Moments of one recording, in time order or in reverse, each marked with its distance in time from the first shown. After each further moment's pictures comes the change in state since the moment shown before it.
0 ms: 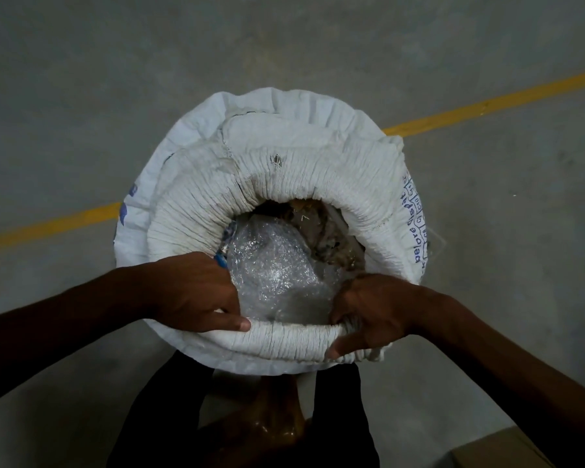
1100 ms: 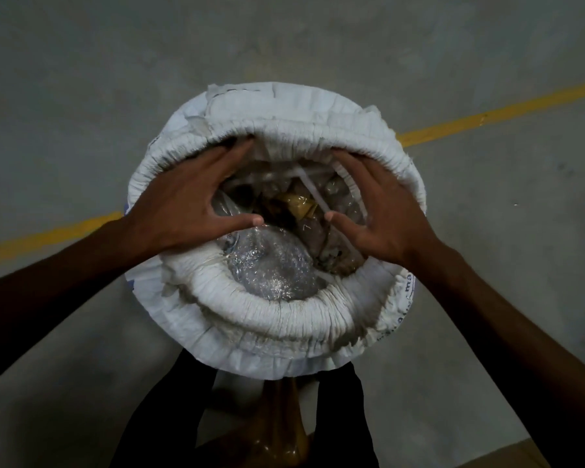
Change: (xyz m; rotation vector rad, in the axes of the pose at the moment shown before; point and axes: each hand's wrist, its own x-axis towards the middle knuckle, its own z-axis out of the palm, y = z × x) left_hand 0.006 -0.057 -0.064 -0.172 0.715 -0.580; right_hand 0.037 0.041 -0.075 0.089 0.860 0.315
